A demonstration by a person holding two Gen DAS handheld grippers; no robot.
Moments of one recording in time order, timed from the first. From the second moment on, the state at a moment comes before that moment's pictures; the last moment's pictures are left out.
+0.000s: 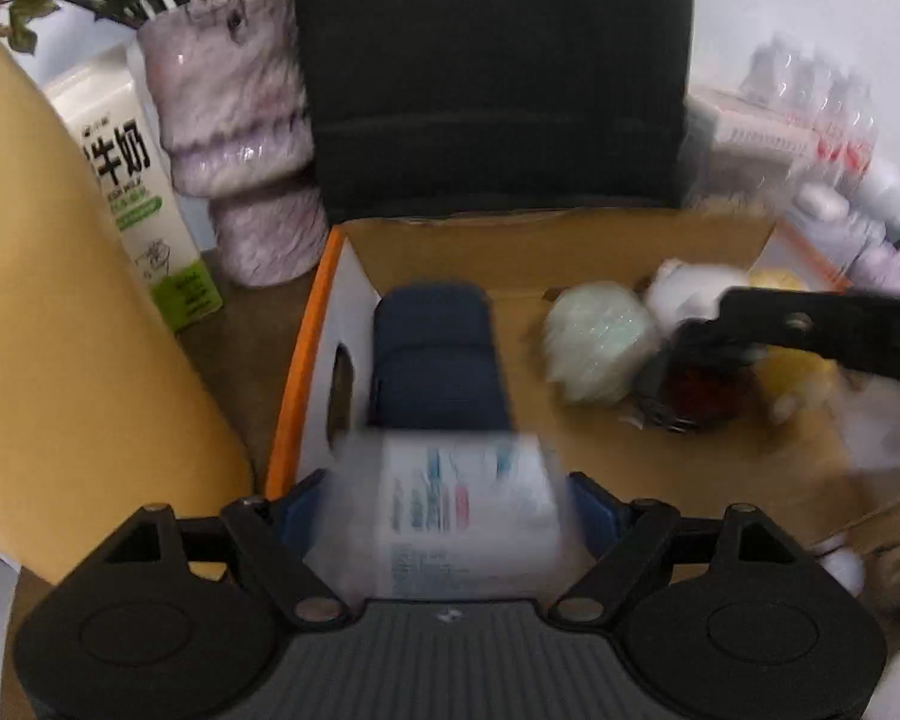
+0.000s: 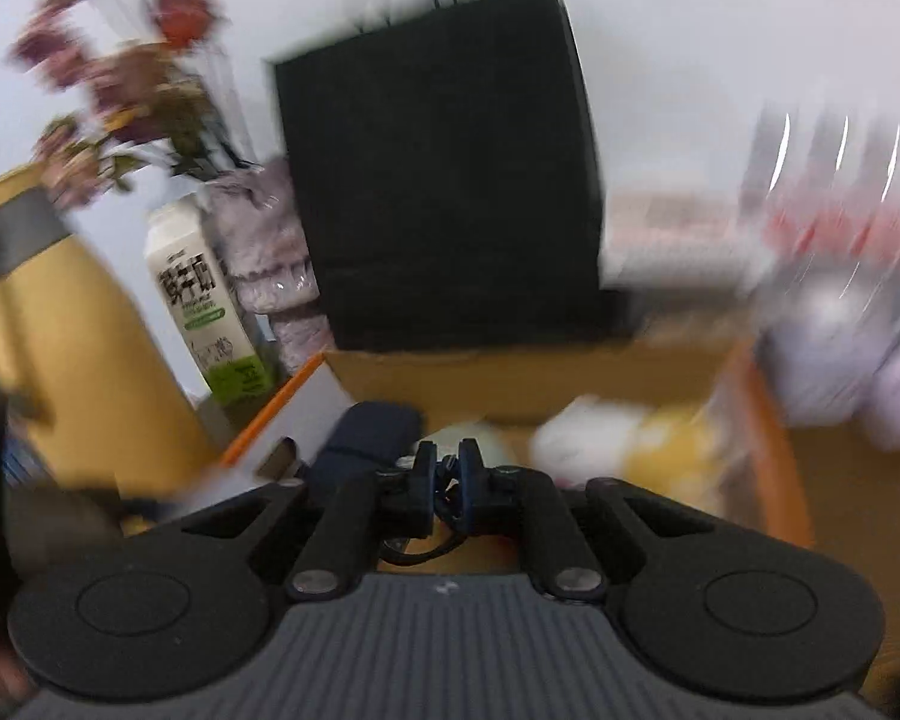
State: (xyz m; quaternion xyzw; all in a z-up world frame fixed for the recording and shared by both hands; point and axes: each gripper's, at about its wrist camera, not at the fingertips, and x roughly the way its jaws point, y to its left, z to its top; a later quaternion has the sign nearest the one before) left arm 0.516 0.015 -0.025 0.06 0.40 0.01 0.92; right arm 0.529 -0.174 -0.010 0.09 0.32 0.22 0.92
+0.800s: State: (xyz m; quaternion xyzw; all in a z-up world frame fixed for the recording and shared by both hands) left arm 0.205 0.040 0.059 0.00 0.26 -0.10 0.96; right arm 0.247 -0.242 0.033 -0.08 0.22 0.24 0.94
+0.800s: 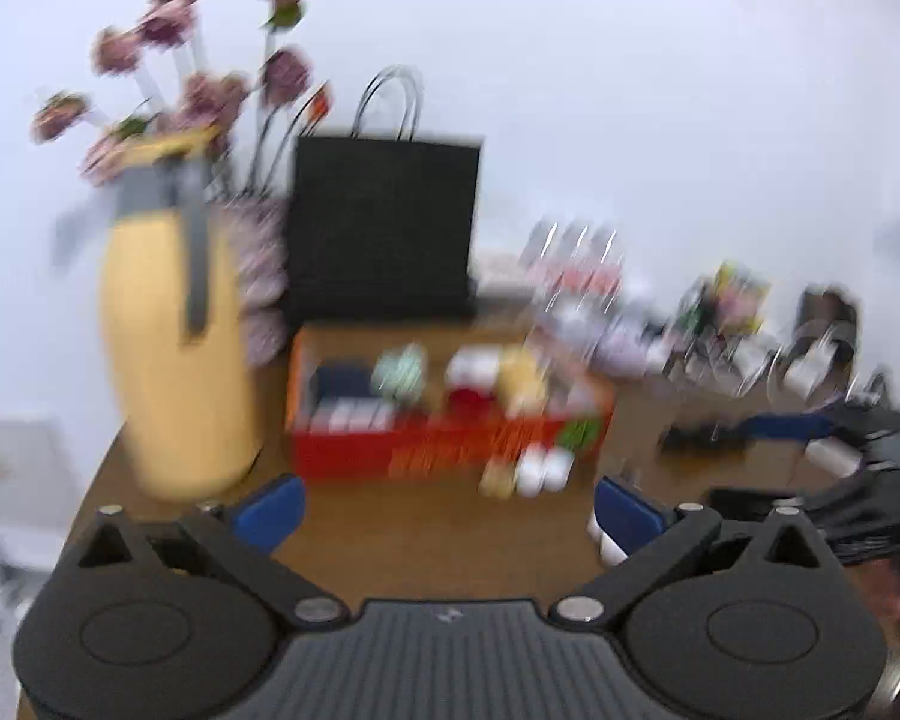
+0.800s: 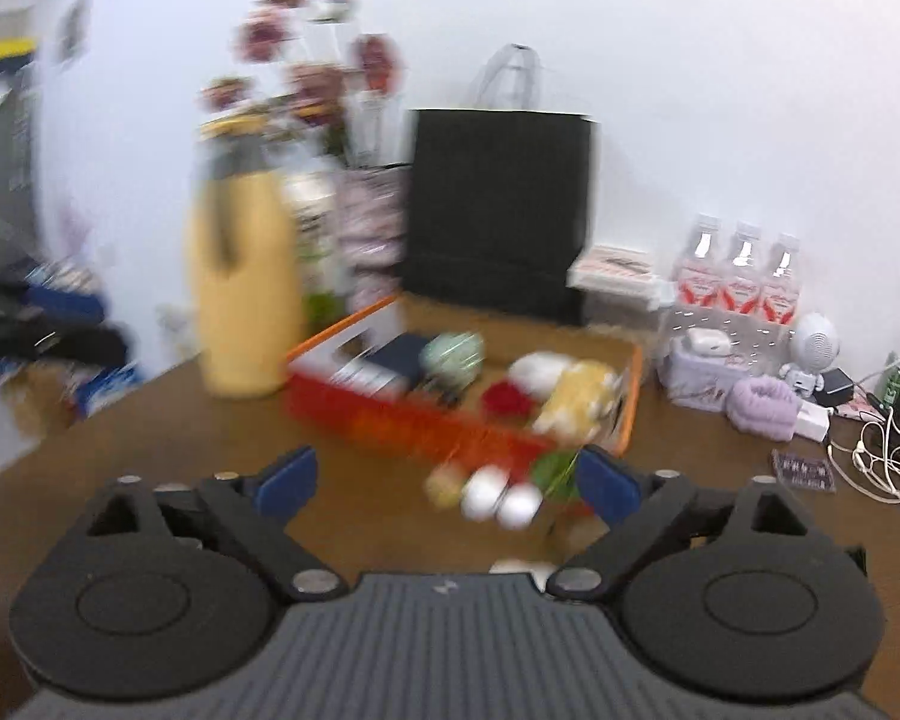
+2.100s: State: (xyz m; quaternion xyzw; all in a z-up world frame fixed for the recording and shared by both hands) left arm 0.287 0.088 -0.069 -0.04 0.36 -0.05 0.93; right arm 0.246 -0.221 -0.077 -0.07 0.31 0.12 0.94
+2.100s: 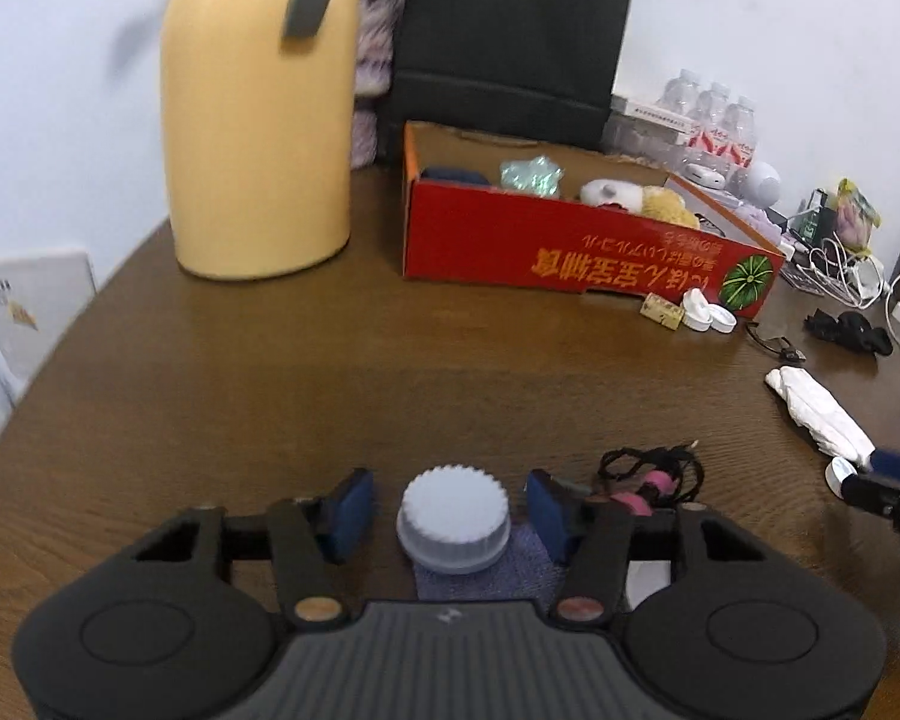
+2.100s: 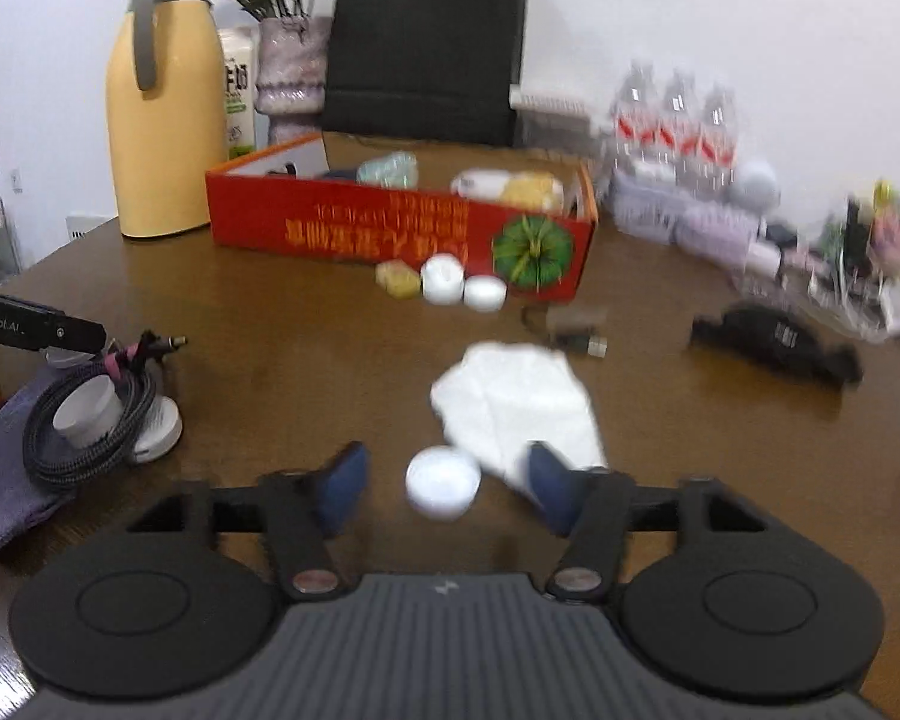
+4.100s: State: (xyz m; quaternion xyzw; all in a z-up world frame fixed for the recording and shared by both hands) left arm 0.568 -0.007 0.070 -0.03 0.34 -0.02 0.94; right arm 0.559 -0.186 0.013 -0.04 0.31 0.16 0.94
